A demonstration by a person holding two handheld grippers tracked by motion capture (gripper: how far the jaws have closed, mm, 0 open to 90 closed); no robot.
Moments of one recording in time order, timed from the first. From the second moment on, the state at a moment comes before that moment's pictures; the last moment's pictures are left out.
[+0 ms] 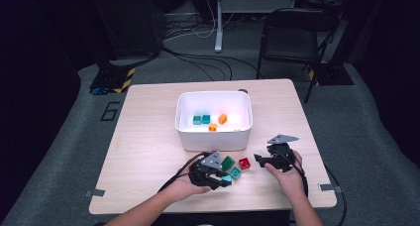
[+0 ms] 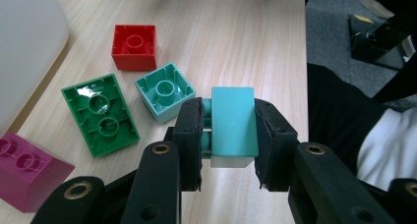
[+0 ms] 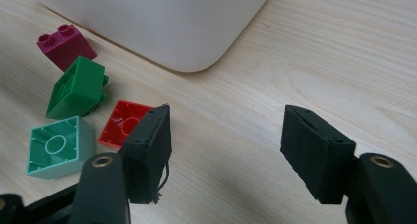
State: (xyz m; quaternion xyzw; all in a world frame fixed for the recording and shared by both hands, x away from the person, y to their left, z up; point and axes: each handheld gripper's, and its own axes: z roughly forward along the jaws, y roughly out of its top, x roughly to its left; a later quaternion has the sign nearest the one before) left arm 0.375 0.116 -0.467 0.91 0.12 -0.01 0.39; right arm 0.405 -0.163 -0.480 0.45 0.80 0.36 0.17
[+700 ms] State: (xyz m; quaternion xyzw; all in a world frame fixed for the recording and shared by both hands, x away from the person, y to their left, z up) left arm 0.396 0.130 -0.415 0.90 0.14 -0.01 0.41; right arm 0.405 -0.163 -0.481 0.46 0.80 0.35 0.16
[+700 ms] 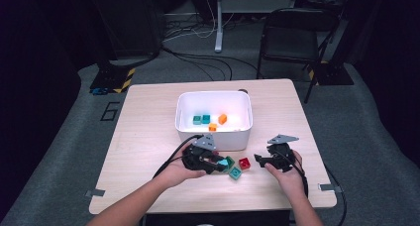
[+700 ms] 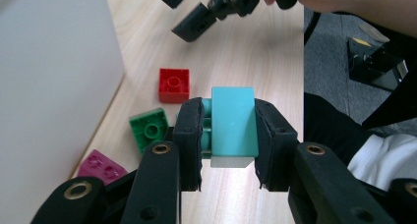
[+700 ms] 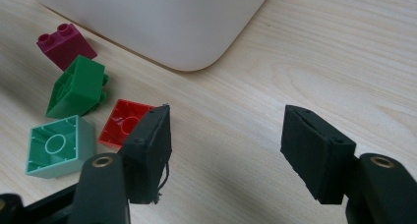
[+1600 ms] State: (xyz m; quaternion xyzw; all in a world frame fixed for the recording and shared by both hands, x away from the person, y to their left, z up) left arm 0.435 0.134 -0.360 0.90 0.14 0.02 0.41; right arm 0.405 -0.164 -0.481 0.46 0.80 0.35 0.17
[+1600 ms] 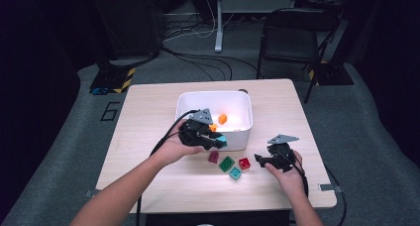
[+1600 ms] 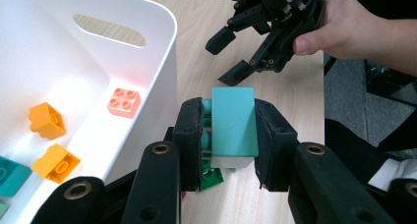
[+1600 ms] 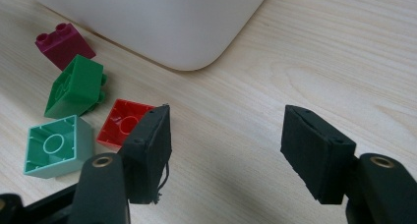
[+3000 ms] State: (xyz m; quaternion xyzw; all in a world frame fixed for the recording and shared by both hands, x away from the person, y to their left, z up) left arm 0.529 0.120 -0.349 0.88 0.19 0.03 0.43; right arm 0.406 -0.165 -0.481 0.46 0.80 0.36 0.17
